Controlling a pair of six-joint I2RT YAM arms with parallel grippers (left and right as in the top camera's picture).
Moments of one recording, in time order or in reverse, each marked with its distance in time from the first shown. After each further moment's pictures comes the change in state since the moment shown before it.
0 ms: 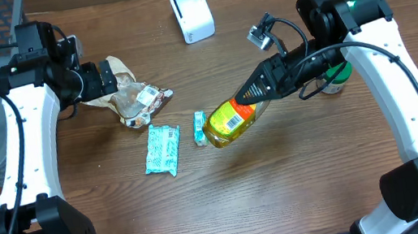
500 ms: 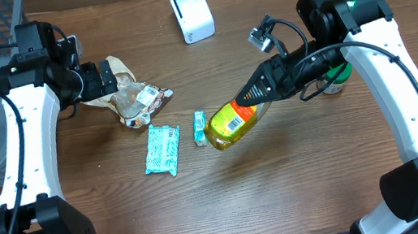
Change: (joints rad) left arm 0.000 0.000 0.000 0.000 0.000 0.000; right arm 0.000 0.000 0.000 -0.024 0.026 0.055
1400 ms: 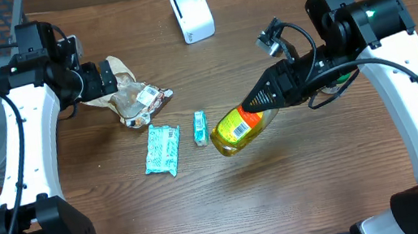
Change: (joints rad) left arm 0.000 0.000 0.000 0.000 0.000 0.000; right arm 0.011 -0.104 0.000 -0.001 0.080 0.126
